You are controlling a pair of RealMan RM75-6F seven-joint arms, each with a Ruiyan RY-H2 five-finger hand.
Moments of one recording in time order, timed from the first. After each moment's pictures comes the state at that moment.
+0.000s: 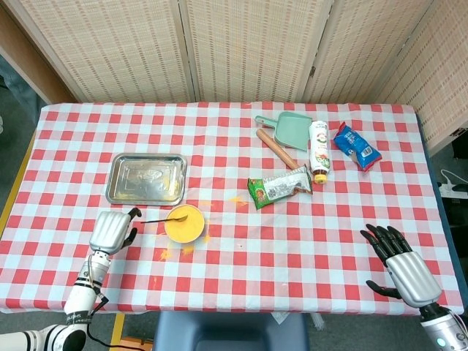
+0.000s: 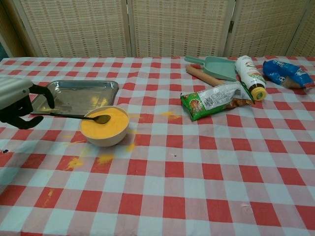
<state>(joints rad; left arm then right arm) -0.58 -1.47 -0.01 -1.55 1.10 1.29 0.47 0.12 -1.07 -0.09 -1.62 -1.73 1.43 0.09</state>
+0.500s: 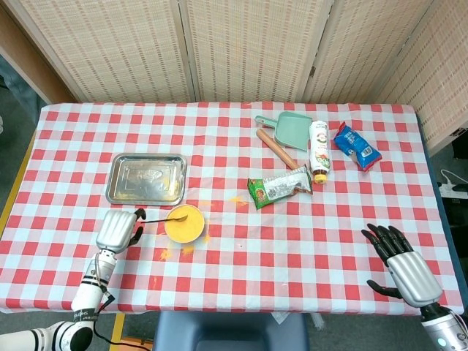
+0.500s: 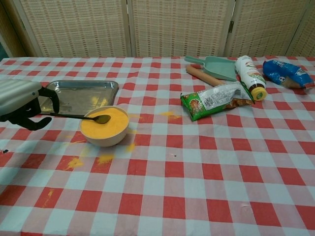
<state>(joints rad) -0.56 -1.52 -0.06 -1.50 1.12 1.26 0.49 0.11 -1.06 -0.09 -1.62 -1.73 1.43 0.09</state>
